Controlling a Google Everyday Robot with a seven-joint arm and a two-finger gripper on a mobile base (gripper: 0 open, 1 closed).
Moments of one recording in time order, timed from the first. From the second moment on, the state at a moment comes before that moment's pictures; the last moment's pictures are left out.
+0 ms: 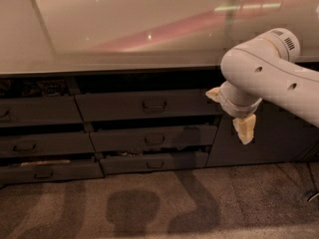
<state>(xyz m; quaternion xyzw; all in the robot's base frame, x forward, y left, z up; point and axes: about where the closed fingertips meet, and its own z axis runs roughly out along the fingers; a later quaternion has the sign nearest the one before) 0.553 -0.216 0.772 -0.84 0.52 -0.18 0.06</state>
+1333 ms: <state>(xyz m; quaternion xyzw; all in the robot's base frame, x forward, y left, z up) 0.594 -0.242 0.779 -0.83 0.50 -0.06 0.23</state>
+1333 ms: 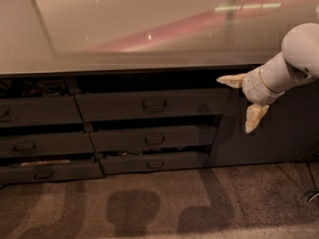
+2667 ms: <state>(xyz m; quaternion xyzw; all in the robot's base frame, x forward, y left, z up) 0.668 -0.267 0.706 -0.82 0.54 -0.02 0.18</state>
